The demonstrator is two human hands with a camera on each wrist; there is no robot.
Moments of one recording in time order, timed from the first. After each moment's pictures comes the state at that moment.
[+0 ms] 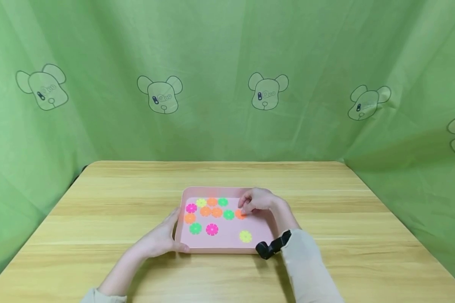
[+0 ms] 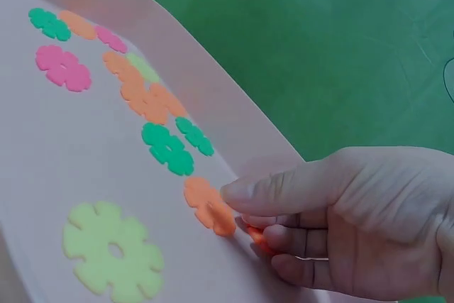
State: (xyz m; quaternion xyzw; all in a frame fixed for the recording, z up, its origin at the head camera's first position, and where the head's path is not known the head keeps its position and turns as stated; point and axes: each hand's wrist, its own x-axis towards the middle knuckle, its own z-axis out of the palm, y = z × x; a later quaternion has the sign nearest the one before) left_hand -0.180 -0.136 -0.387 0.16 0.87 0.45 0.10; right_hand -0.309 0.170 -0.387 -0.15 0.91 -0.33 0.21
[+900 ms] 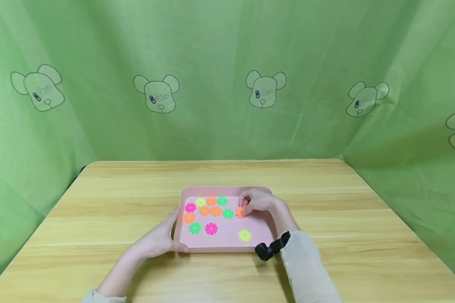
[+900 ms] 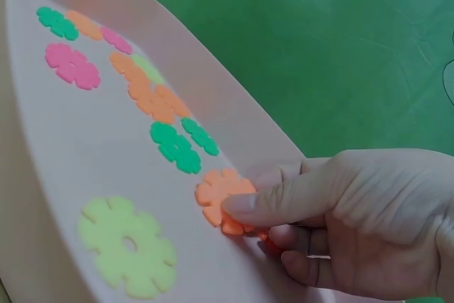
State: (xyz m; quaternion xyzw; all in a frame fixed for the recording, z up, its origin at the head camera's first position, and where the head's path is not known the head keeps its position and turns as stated) left_hand -0.182 -0.135 -0.391 0.15 0.88 0.44 0.10; right_hand -0.305 0.173 -0.389 -0.20 0.88 -0.37 0.21
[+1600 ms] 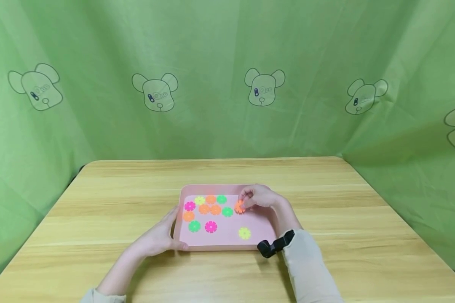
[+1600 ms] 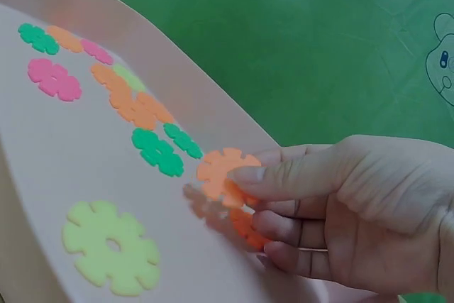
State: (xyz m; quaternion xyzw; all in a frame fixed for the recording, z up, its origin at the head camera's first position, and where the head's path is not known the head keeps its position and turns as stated) left_hand -0.180 -0.135 -0.388 0.16 0.88 0.44 0.10; right_hand -0.302 0.179 -0.389 -0.17 0.87 -0.42 0.19
